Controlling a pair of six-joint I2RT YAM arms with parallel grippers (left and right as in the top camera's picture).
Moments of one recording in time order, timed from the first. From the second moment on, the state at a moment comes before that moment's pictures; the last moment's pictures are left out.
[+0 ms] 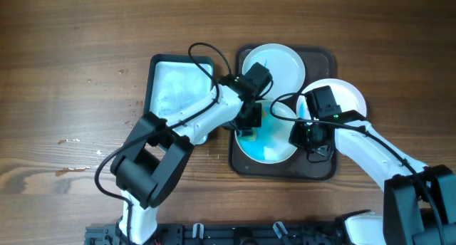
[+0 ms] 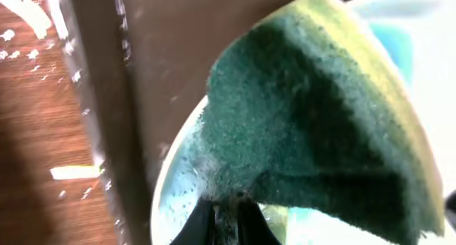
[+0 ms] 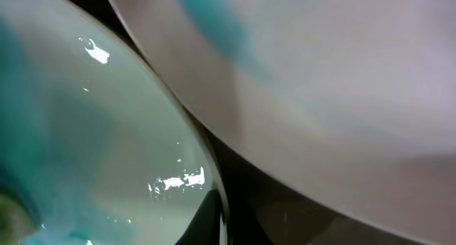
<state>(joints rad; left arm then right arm) -0.70 2.02 1.39 -0.79 0.11 -0.61 0.24 1.53 0.71 -0.58 -0.15 0.64</state>
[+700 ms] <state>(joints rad) -0.75 2.06 1.39 -0.76 0.45 -0.60 0.24 1.53 0.71 -0.60 -0.12 0.65</state>
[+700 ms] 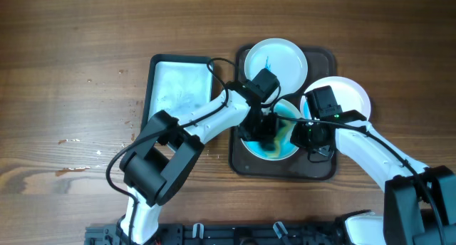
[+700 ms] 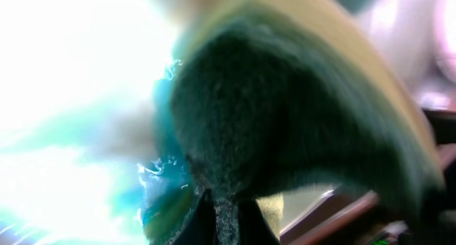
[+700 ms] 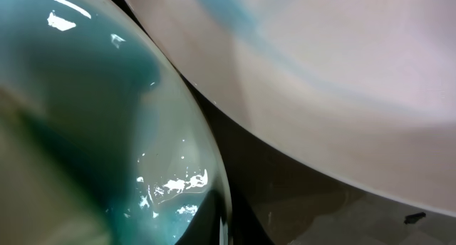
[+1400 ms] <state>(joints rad) -0.74 2.06 1.43 -0.66 0.13 -0.66 0.23 1.53 0.71 -0.60 -0.09 0.67</state>
